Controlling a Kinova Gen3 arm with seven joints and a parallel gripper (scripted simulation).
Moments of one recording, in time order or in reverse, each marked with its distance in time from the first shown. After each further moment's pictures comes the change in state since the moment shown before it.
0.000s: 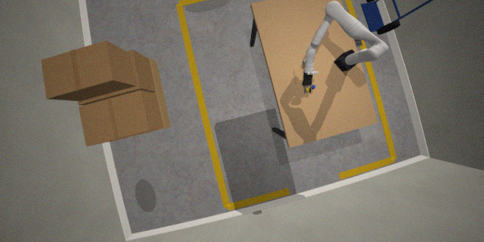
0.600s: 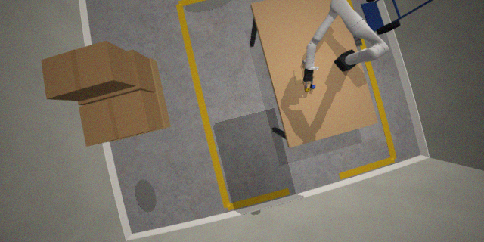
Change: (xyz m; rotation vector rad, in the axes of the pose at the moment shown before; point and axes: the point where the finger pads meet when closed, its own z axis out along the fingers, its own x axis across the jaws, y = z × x) arm -0.003 -0.002 -0.039 0.006 -0.010 -0.001
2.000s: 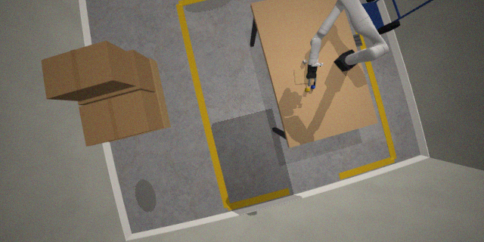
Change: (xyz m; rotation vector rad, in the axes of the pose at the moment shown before) arm 0.003 -0.051 -0.038 -0.012 0.012 0.004
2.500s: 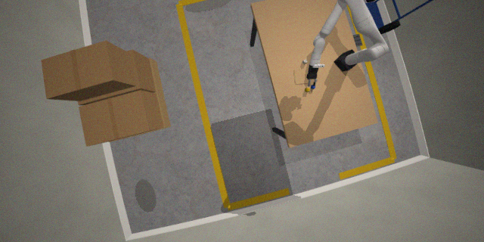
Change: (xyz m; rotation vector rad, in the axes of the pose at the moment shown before) arm 0.003 -0.003 0.003 -0.106 0.020 0.015
